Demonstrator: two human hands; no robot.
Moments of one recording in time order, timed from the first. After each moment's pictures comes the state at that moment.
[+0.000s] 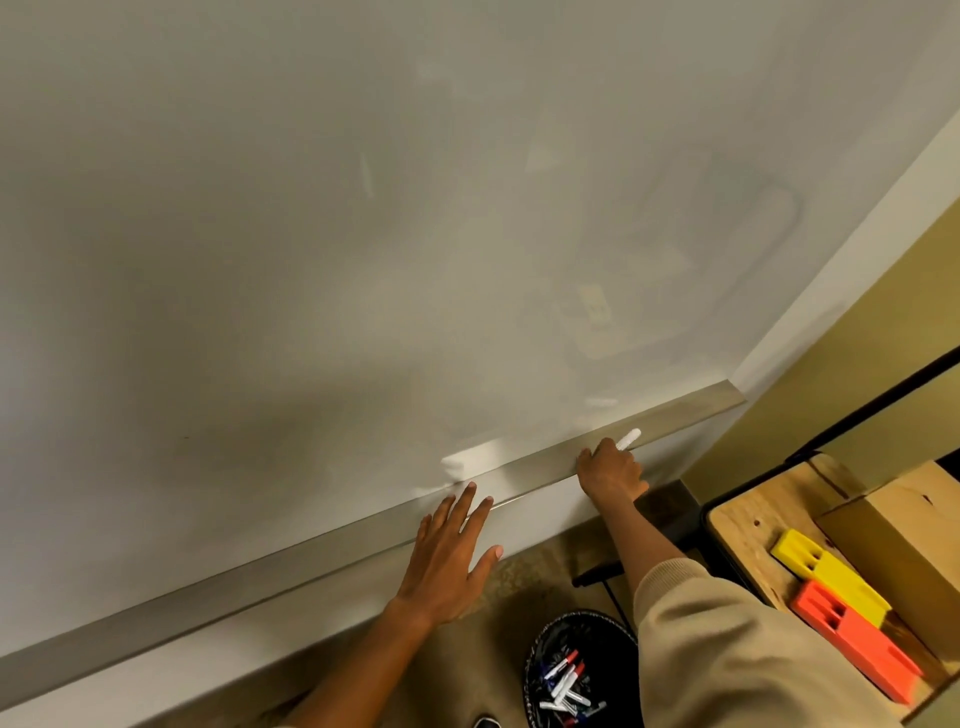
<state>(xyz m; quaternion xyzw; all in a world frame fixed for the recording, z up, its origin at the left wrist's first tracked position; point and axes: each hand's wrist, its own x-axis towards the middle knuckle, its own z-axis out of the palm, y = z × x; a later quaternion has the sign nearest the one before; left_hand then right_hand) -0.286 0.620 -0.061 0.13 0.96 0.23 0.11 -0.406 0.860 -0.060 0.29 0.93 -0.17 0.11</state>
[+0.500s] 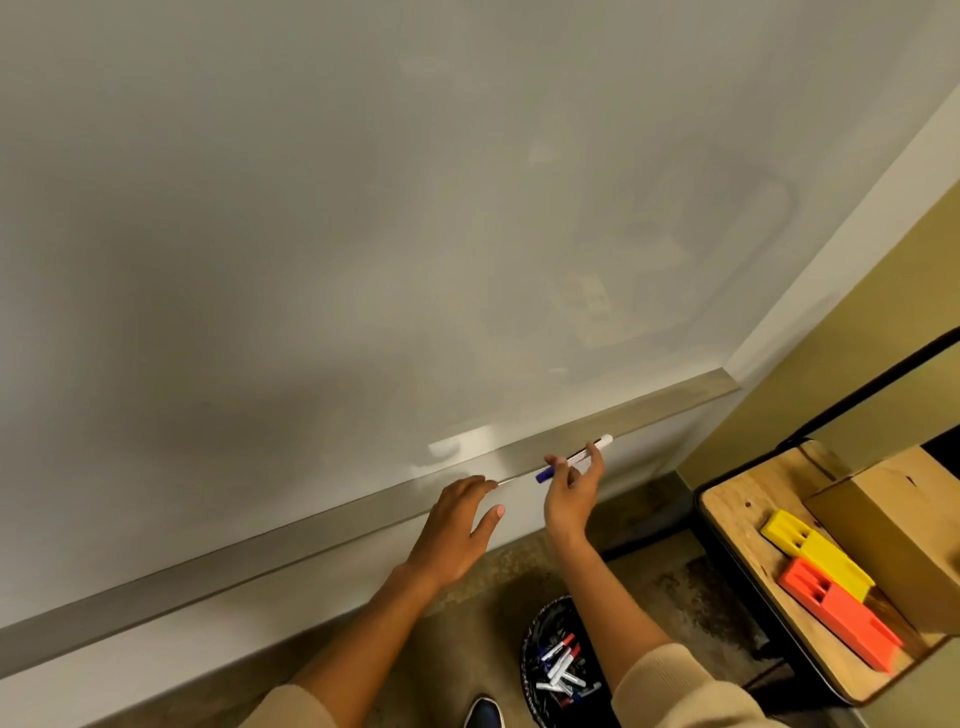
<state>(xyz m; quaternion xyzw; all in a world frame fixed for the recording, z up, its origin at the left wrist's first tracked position) -0.281 0.626 -0.035 0.09 0.91 0.38 0.10 -0.321 0.783 -0.046 0.33 0.63 -0.69 -0.07</state>
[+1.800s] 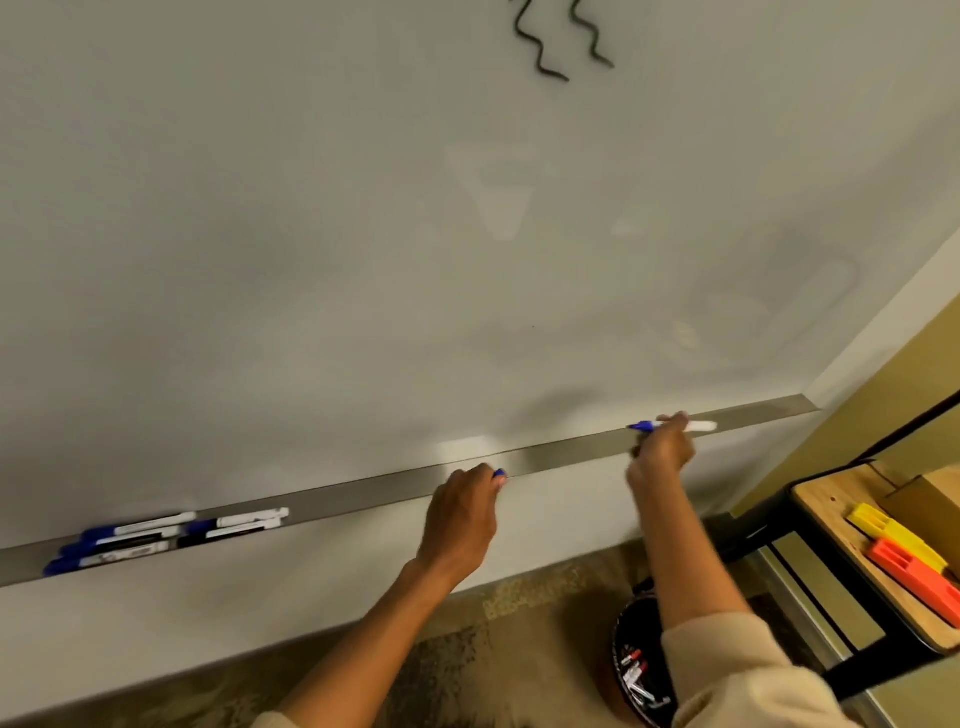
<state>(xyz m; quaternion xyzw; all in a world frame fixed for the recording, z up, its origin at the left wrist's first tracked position) -0.088 0.367 0.053 0.06 0.92 0.36 -0.13 -0.191 0.583 0.115 0.40 0.49 -0.76 -0.14</state>
